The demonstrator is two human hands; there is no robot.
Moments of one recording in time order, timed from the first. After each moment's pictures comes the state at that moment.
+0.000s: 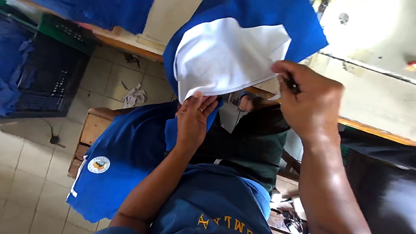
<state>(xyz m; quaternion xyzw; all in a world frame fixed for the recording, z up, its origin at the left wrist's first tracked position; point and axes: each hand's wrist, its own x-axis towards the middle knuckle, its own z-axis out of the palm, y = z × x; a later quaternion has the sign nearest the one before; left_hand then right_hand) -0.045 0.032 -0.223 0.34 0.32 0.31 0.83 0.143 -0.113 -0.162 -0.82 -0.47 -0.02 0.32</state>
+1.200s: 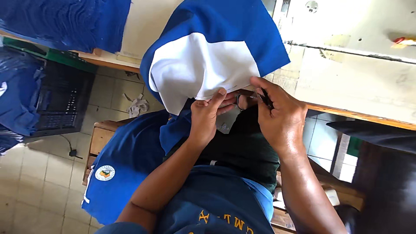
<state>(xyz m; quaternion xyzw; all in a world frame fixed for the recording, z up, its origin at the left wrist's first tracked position) 0.012 -0.002 -0.212 0.45 0.34 0.21 0.80 0.114 -0.139 -0.185 -0.83 -0.40 -0.03 0.39</state>
